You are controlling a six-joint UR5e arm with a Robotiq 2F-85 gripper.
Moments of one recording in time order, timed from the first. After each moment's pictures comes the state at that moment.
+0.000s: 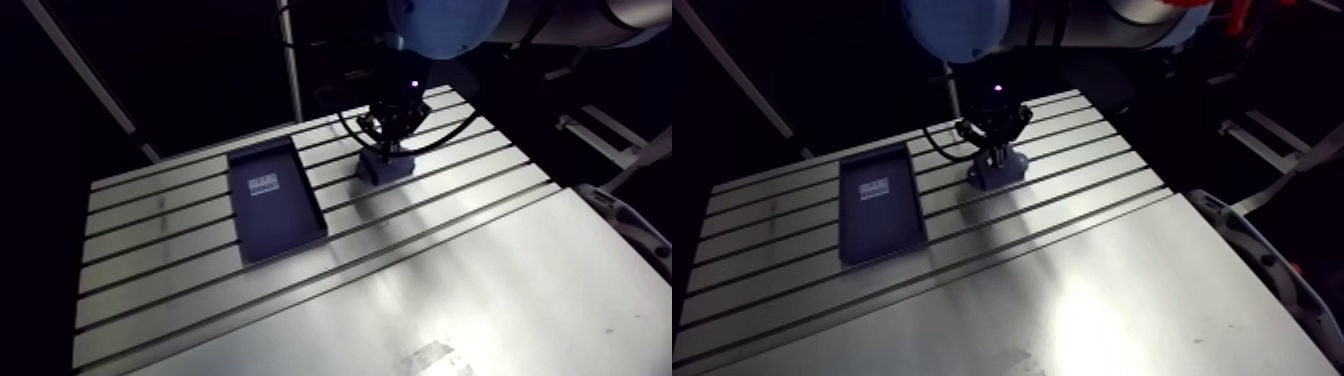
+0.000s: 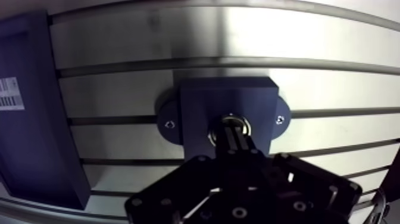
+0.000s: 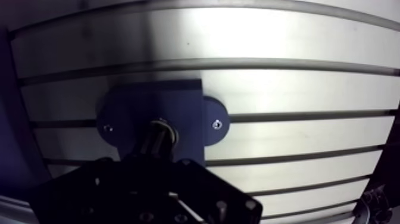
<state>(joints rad) -0.42 -1.09 1.77 -2.15 -1.62 -1.96</state>
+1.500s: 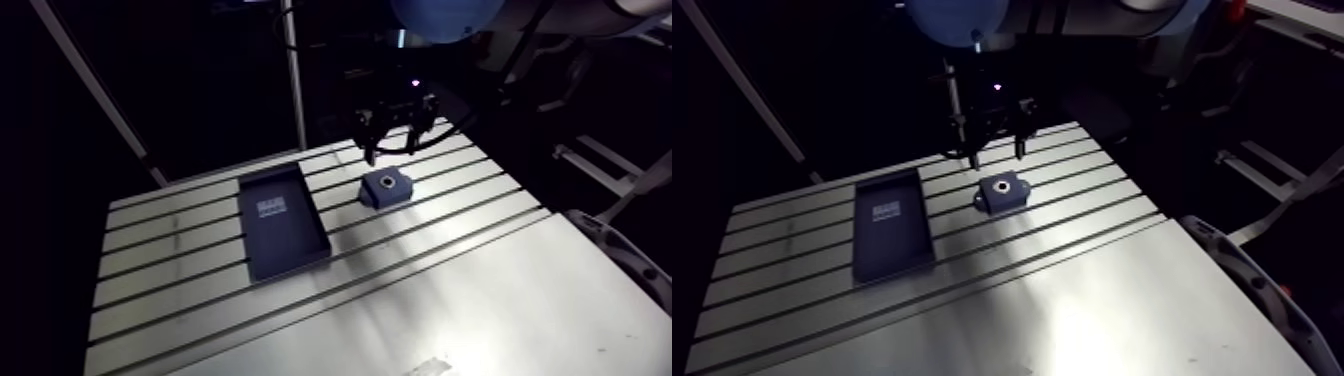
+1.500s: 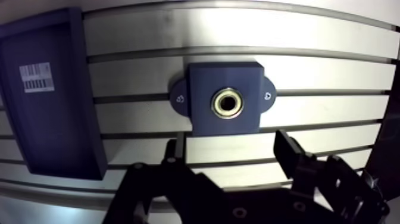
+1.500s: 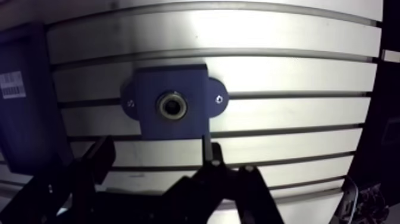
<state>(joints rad) -0.40 -1.19 1.75 -2.05 -1.62 -1.95</state>
